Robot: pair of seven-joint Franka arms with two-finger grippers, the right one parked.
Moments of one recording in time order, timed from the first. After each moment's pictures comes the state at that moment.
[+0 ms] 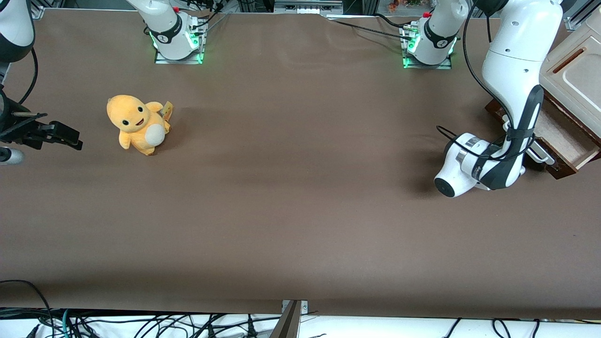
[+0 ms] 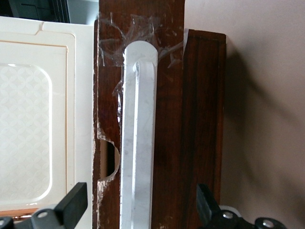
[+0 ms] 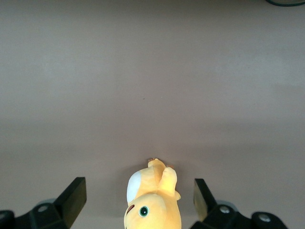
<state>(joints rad) -0.03 0.70 -0.09 -1.77 0.92 1.29 -1.12</state>
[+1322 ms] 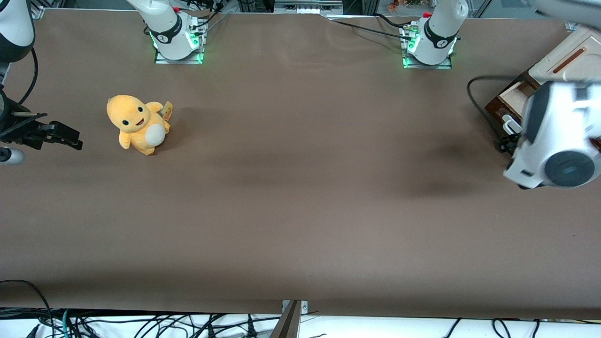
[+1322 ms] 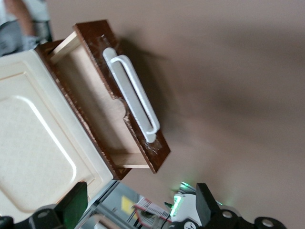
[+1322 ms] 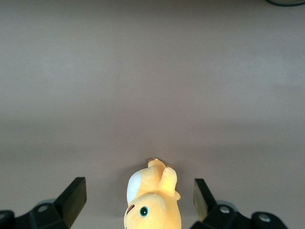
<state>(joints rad) -0.01 0.41 -0.08 -1.31 0.36 1.15 -0.29</state>
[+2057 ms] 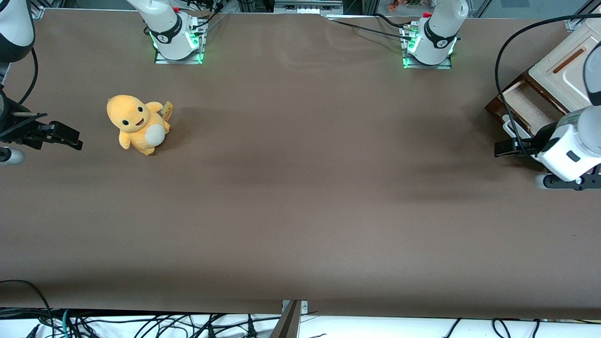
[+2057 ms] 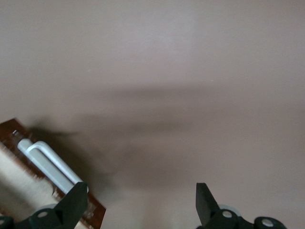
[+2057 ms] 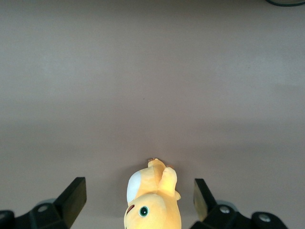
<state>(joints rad) 0.04 0.36 -0.08 -1.24 0.02 1.42 -0.01</state>
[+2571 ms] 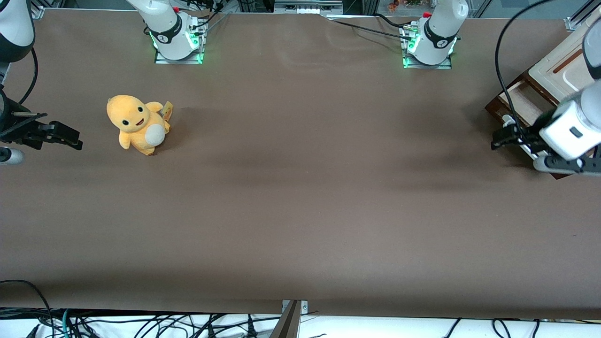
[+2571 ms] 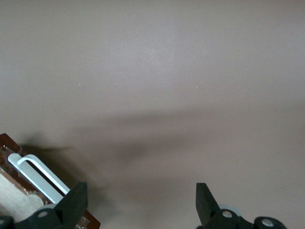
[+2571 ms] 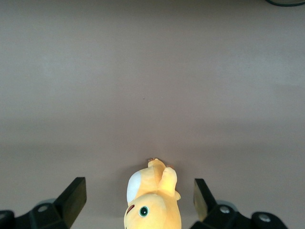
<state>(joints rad) 0.04 0.13 -0.08 -1.55 -0.01 1.60 0.02</state>
